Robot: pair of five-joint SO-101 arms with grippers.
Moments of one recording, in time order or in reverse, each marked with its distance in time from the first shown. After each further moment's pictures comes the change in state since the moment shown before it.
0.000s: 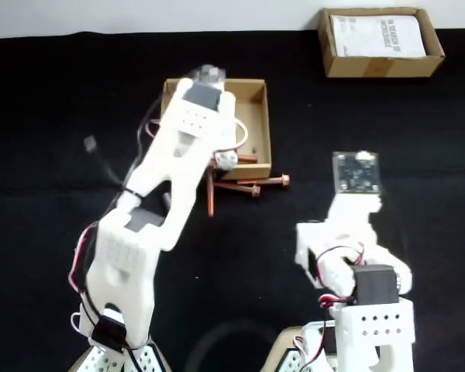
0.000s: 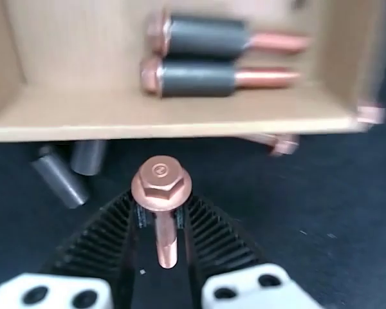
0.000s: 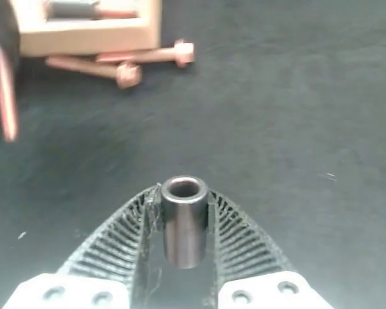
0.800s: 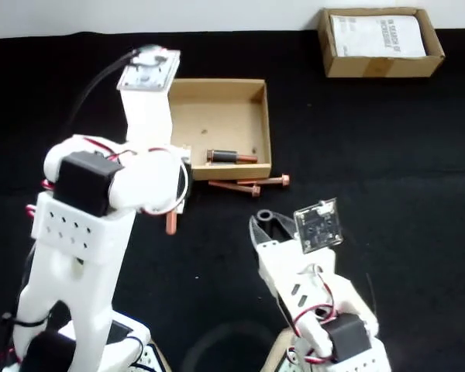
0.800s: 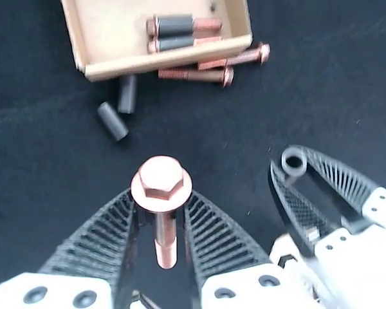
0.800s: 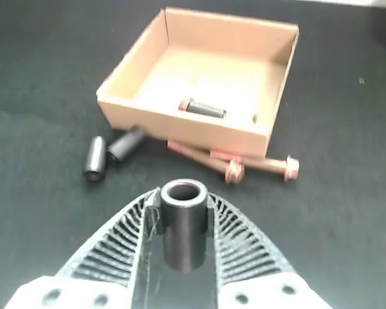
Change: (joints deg) left arm 0.0 -62.9 36.1 0.4 -11.6; right arm -17.0 -37.8 32.4 -24.3 -0.1
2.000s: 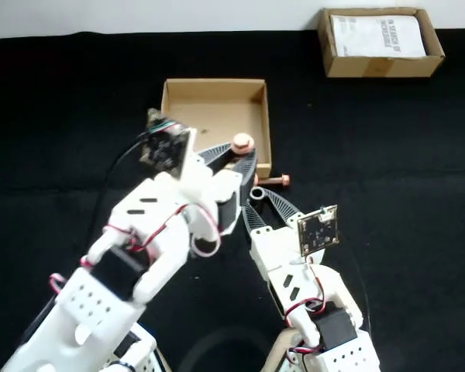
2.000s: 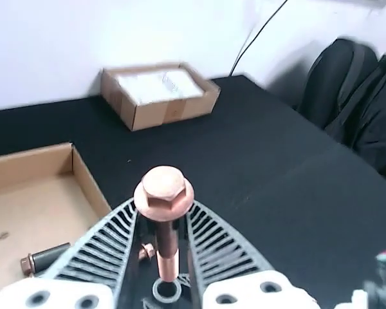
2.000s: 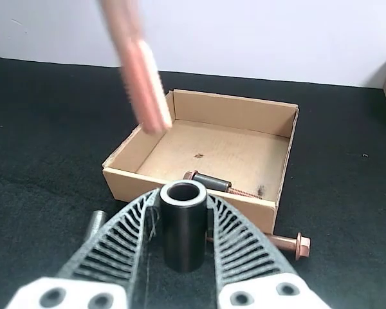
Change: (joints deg) left arm 14.7 -29.7 52.9 -72.2 0.2; right arm -0.1 -0.3 10.5 -24.4 -0.4
